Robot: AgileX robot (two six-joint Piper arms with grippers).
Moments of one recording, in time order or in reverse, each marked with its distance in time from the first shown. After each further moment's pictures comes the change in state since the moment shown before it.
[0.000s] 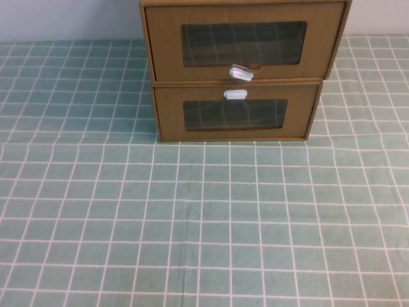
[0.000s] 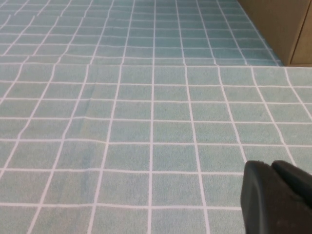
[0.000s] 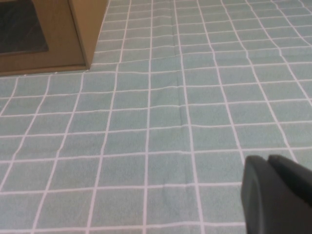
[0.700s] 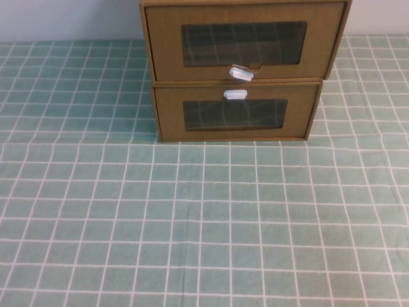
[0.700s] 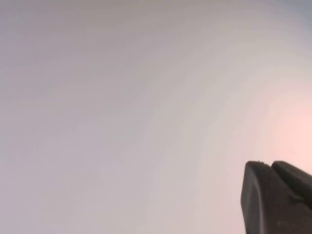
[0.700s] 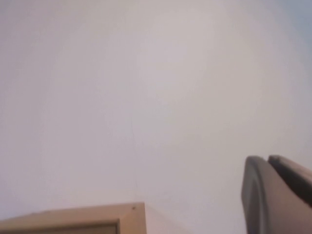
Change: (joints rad) right arm 0.000 0.000 0.000 0.000 -0.900 0.000; left arm 0.000 0.000 0.004 -0.004 -1.126 0.000
